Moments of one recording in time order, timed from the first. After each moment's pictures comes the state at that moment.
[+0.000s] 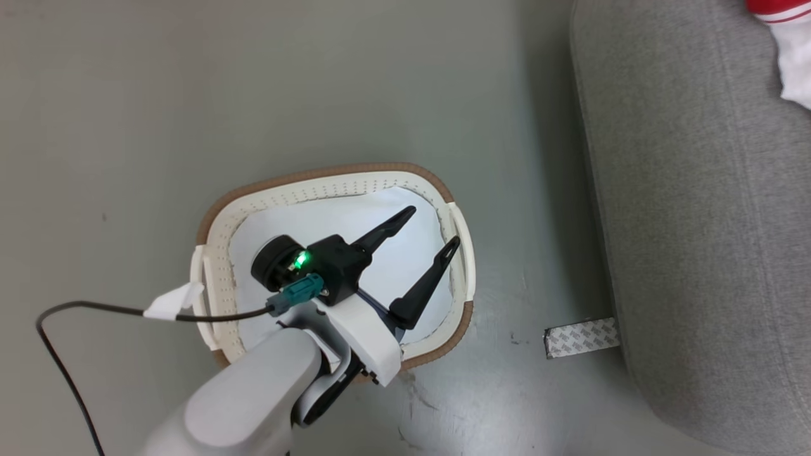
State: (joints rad) left arm -0.72 0.32 -0.90 0.28 -0.55 -0.02 -0.21; right arm -0.88 -0.62 -0.02 0.81 0.30 0.13 0.14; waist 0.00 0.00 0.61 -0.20
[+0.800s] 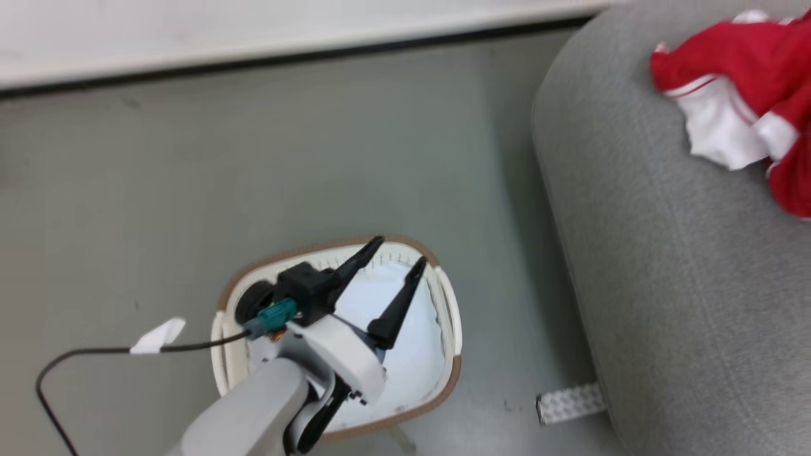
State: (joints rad) left arm -0.63 0.29 -0.83 0.36 -0.60 -0.01 -0.26; right arm -0.84 -0.68 0.31 0.77 0.50 0.13 0.37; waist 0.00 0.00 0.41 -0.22
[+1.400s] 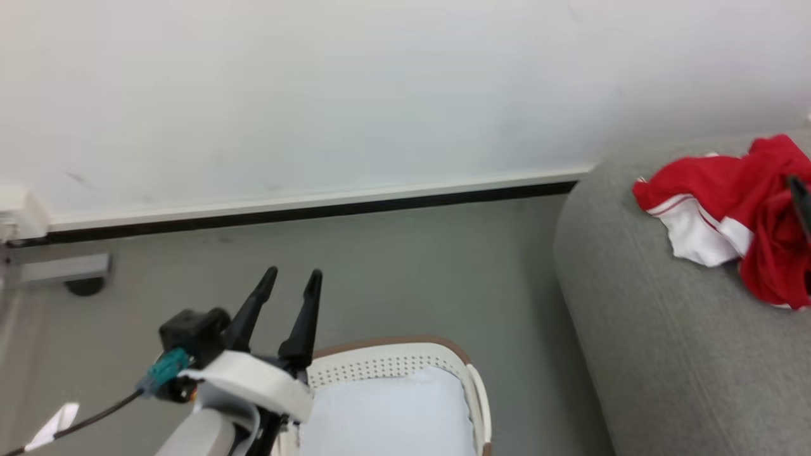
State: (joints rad) left arm -0.37 0.29 -0.49 0.27 -0.62 0.05 -0.26; right arm -0.62 -0.69 0.36 0.37 0.59 0.13 0.20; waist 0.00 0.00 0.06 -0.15
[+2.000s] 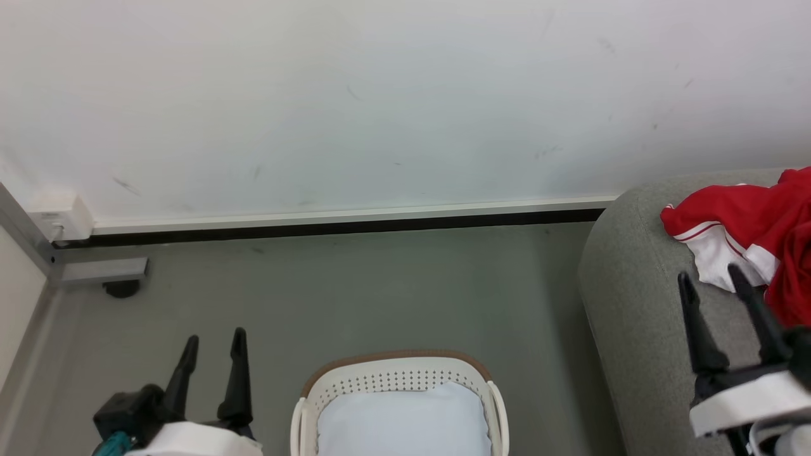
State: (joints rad) left arm -0.10 0.19 -0.16 0.20 -0.44 0.06 -0.26; right arm -0.26 -0.29 0.15 0.25 0.39 0.13 -0.20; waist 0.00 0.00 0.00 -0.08
